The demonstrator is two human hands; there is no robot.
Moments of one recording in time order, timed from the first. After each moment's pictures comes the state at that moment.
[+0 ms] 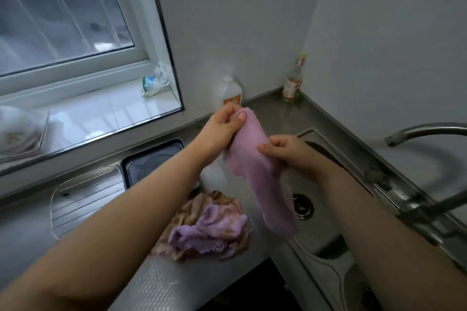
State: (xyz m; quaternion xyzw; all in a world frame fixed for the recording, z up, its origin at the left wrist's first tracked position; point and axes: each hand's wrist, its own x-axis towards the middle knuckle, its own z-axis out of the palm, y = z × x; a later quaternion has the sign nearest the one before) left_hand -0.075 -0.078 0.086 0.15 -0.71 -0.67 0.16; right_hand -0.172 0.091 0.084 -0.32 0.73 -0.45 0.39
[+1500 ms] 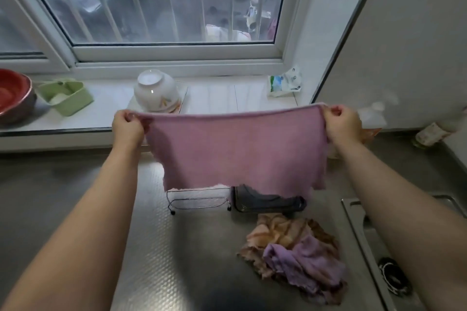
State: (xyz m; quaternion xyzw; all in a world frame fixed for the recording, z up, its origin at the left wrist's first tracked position) left_hand 0.252 -0.389 0.032 0.62 -0.44 -0.45 0.47; right_hand -0.135 -0.202 0.056 -0.30 0.85 -0.42 0.09
